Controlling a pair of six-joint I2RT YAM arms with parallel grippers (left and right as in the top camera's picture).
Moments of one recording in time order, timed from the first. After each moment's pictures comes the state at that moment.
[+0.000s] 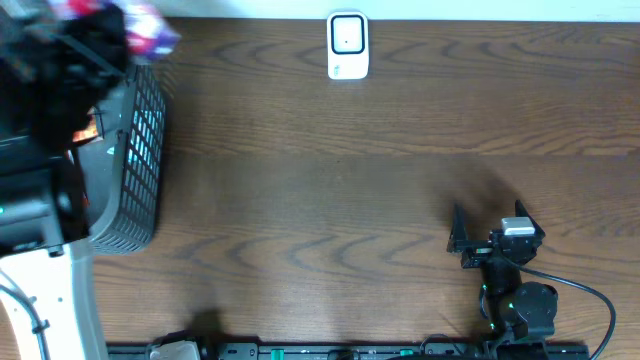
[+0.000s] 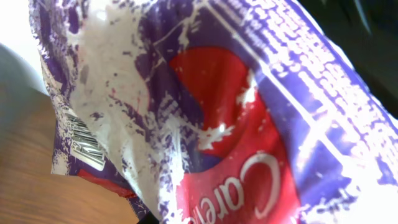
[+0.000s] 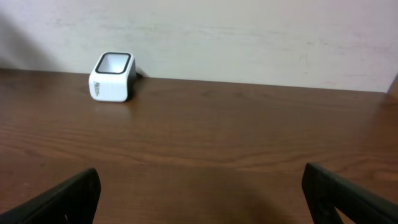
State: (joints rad) left arm 0.17 1.24 1.61 -0.57 0.49 -0.72; right arm 0.07 0.01 0.01 -0.07 0.02 -0.03
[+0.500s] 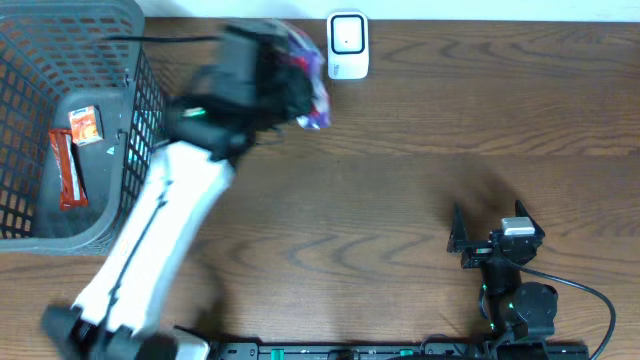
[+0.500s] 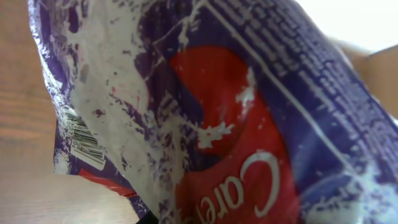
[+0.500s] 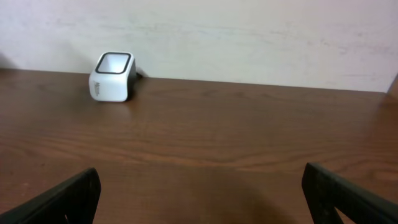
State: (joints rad) left arm -0.45 1.61 1.61 -0.81 0.10 -0.62; right arm 0.07 0.01 0.01 -0.07 0.02 -0.03
